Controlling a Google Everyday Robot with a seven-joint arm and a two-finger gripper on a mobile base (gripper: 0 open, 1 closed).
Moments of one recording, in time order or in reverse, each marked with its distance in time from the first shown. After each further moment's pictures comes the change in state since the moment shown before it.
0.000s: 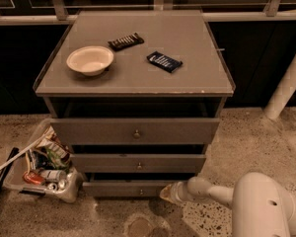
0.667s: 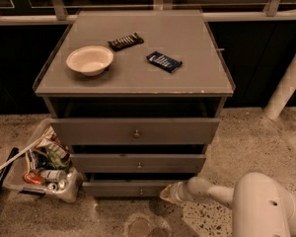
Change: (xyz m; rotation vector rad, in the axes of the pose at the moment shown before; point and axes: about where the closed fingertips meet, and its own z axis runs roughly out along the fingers) arm 0.000 0.000 0.000 0.000 0.000 0.000
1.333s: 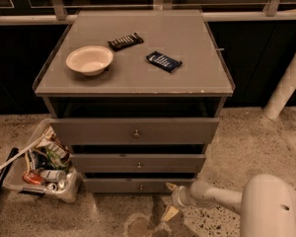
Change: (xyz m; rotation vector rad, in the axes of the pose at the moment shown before) arm 0.000 0.025 -0.019 -0.030 -0.005 -0.001
